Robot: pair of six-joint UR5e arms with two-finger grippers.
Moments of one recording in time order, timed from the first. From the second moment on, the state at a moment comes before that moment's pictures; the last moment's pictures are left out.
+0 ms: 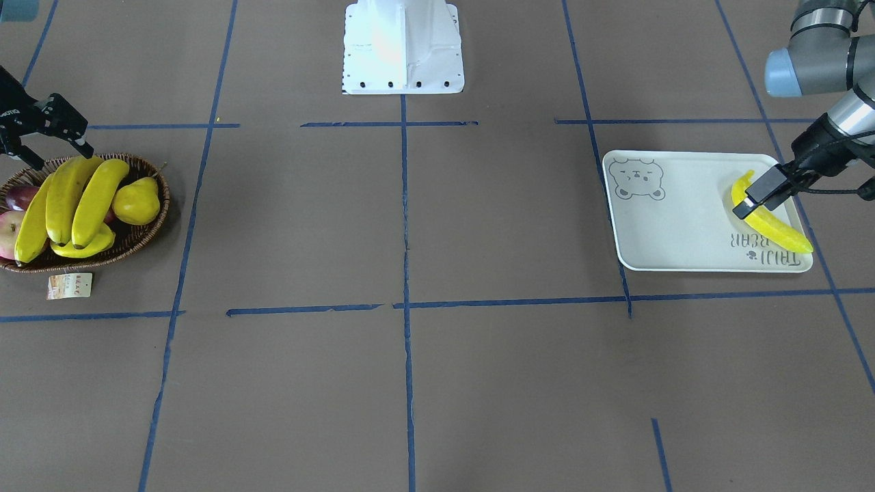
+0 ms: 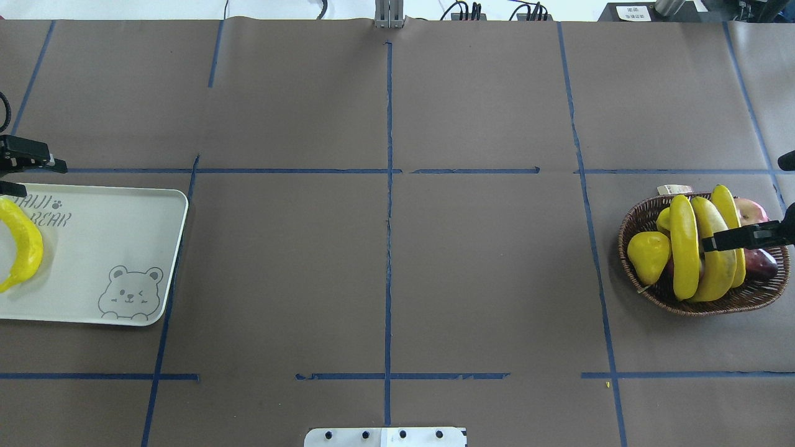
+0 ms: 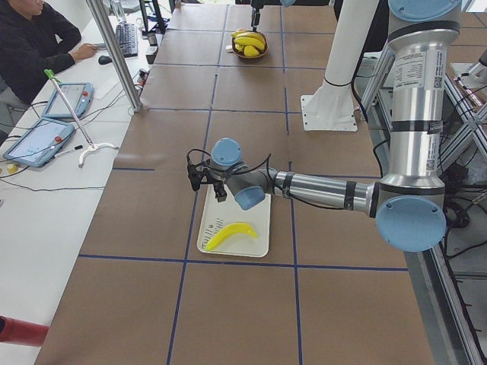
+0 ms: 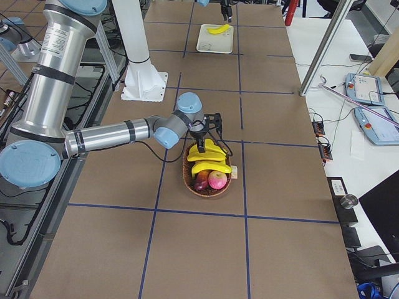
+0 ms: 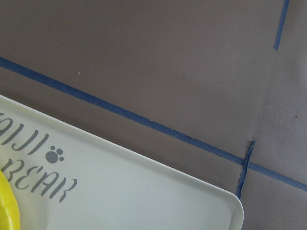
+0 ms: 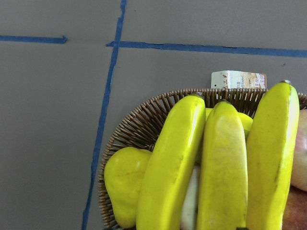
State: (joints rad) left arm -1.14 -1.53 -1.67 -2.41 -2.31 -1.28; right arm 0.99 -1.88 2.02 -0.94 2.19 0.79
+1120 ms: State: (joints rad) left arm -1.13 -1.53 -1.67 -2.41 -2.30 -1.28; right arm 0.98 -1.88 1.95 -0.95 2.18 0.79
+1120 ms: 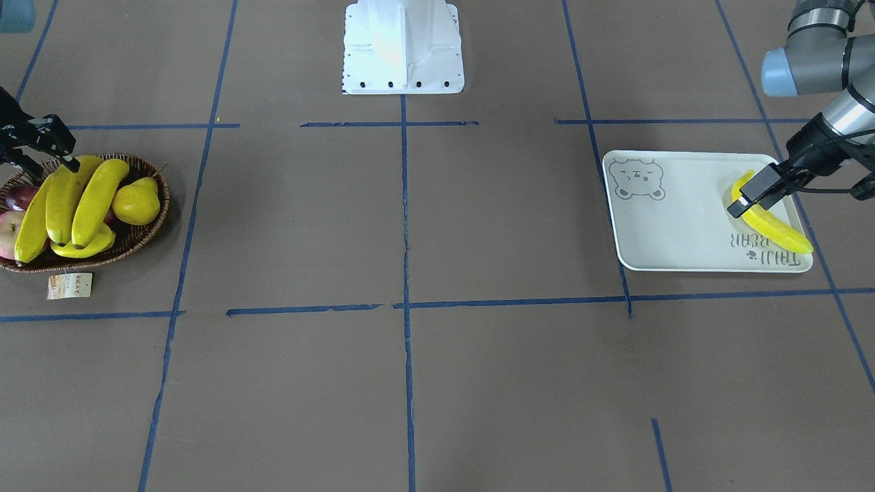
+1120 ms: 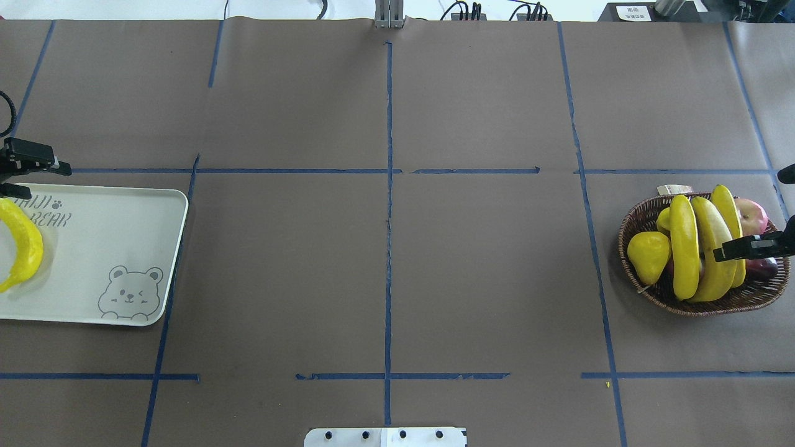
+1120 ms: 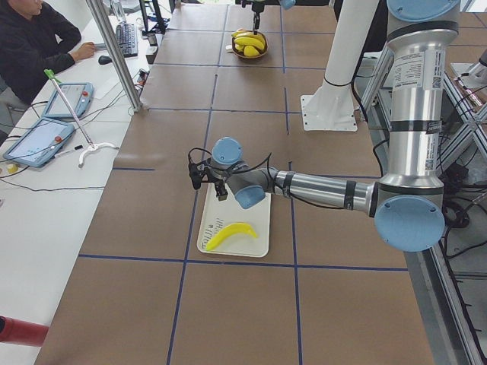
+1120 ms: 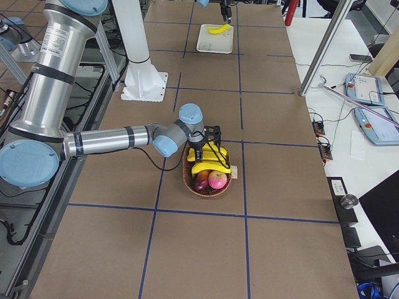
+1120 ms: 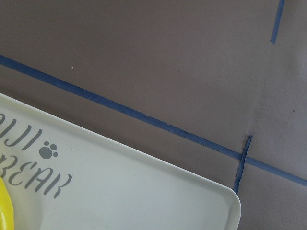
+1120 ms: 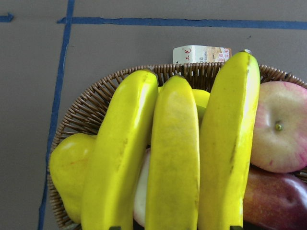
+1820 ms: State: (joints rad) left arm -1.13 -1.53 -1.67 -2.41 -2.30 -1.28; right arm 0.97 -1.84 1.91 -0.95 2.18 0.79
